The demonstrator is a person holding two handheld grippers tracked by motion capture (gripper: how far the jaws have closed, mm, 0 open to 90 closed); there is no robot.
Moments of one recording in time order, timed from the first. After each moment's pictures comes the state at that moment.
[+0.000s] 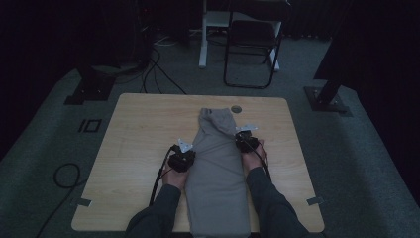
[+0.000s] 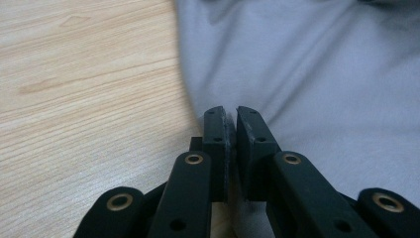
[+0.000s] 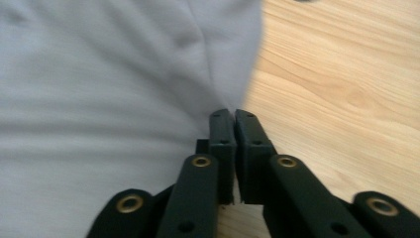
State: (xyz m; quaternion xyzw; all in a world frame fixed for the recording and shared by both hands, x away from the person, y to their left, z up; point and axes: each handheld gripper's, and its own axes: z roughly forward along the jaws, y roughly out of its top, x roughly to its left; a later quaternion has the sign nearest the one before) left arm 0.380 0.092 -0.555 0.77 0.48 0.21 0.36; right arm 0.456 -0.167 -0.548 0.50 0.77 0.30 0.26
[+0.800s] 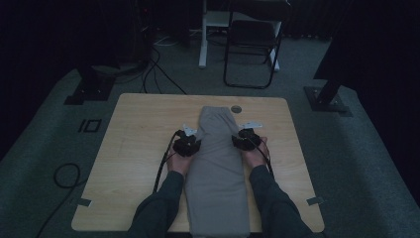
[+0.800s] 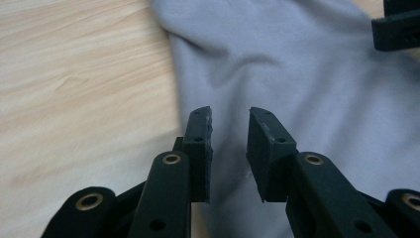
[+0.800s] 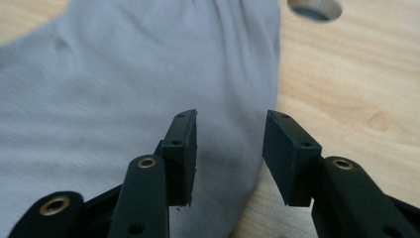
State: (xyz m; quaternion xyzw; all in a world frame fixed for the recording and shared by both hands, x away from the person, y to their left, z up) left arm 0.437 0.075 -0.541 0.78 0.47 0.20 0.36; right arm 0.462 -0.172 -0.542 0.48 0.78 0.34 0.23
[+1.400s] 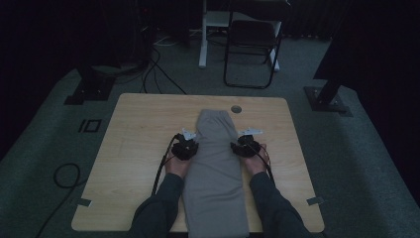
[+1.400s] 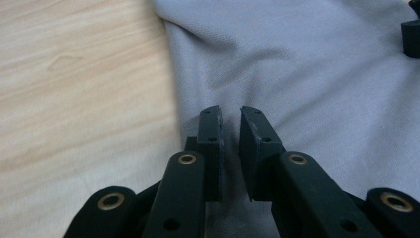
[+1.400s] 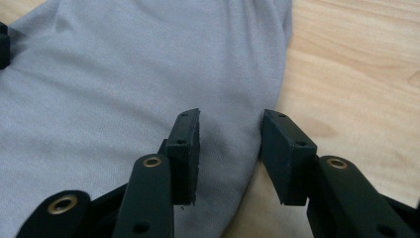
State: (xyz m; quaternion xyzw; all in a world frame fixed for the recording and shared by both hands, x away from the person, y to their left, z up) left arm 0.420 0.089 -0.554 0.78 0.47 0.20 0.36; right arm 0.438 -0.172 -0.552 0.48 0.78 0.35 0.20
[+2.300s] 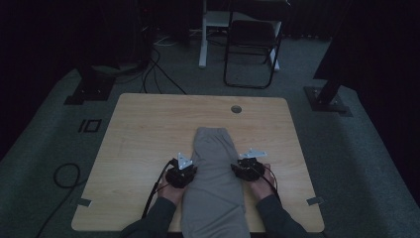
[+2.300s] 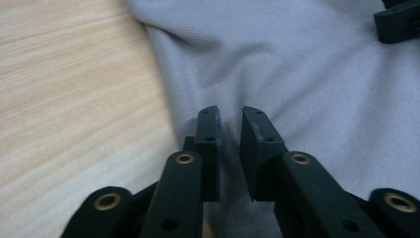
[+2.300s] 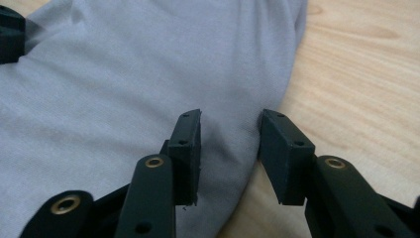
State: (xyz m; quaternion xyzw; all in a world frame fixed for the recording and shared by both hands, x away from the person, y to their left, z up) left arm 0.324 0.096 -0.555 0.80 0.43 0.18 0.37; right arm 0.356 -0.177 -0.550 0.44 0.81 0.35 0.16
